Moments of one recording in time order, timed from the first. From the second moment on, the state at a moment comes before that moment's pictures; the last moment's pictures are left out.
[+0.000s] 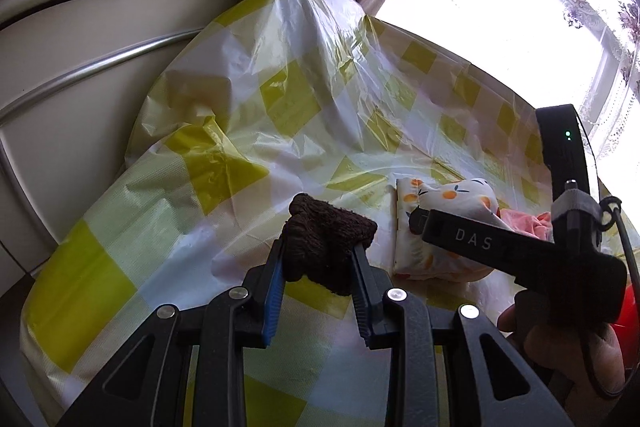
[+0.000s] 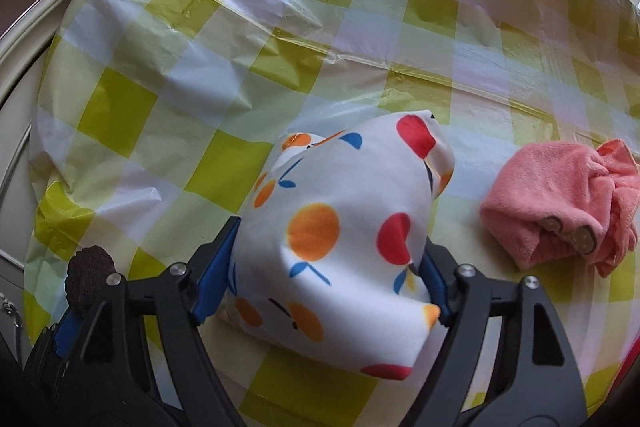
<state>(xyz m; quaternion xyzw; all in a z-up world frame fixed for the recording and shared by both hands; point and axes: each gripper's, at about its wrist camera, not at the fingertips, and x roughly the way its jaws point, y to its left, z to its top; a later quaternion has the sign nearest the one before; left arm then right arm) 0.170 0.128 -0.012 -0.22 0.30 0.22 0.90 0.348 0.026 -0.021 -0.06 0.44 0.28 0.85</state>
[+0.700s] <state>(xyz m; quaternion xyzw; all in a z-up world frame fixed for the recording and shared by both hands) 0.130 0.088 0.022 -0.20 0.26 0.20 0.92 0.238 -0.077 0.007 -0.04 0.36 0.25 0.90</state>
